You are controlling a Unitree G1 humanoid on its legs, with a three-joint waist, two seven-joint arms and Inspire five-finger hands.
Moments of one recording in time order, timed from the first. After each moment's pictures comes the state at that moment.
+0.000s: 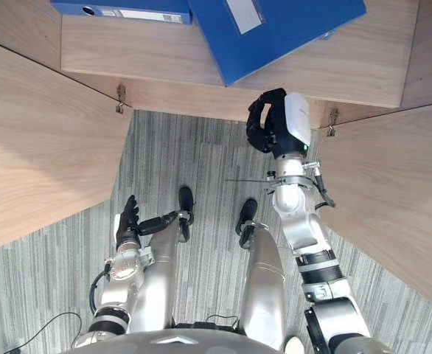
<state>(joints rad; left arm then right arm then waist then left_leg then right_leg) -0.03 -0.03 0.14 0.50 0.01 -0.10 0.27 -0.41 -0.29 0.11 0.06 -0.52 -0.02 -0.31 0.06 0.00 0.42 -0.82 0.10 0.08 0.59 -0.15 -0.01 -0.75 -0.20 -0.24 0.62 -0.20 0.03</state>
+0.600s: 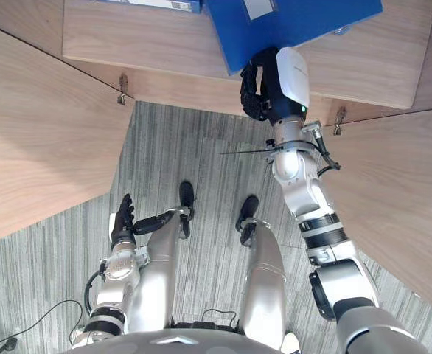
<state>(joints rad) -0.03 -0.01 0.14 0.50 0.01 -0.12 0.27 -0.65 -0.39 0.18 0.18 -0.47 -0.02 -0.31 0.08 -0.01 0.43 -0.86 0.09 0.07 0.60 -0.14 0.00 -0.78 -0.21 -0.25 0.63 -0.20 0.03</state>
